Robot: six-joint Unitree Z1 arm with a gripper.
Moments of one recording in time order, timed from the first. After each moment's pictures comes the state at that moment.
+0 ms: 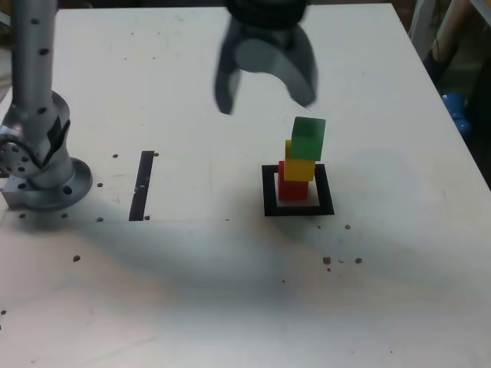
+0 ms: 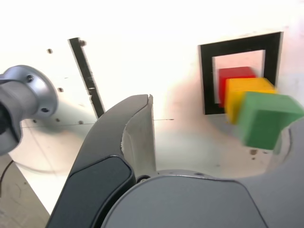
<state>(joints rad) -0.11 1.86 -1.68 1.57 0.11 -0.01</state>
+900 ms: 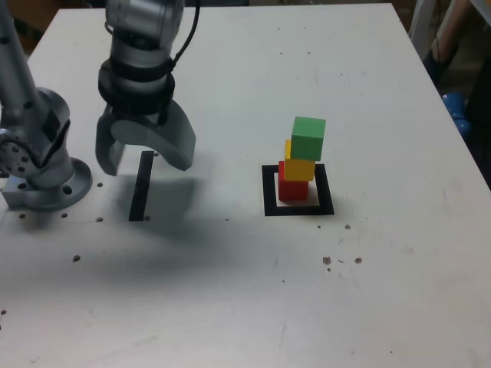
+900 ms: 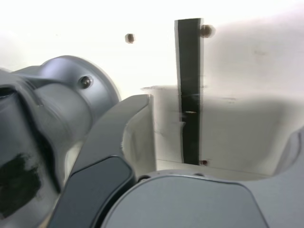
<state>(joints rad) -0.11 1.59 -0.83 1.07 0.05 -0.09</state>
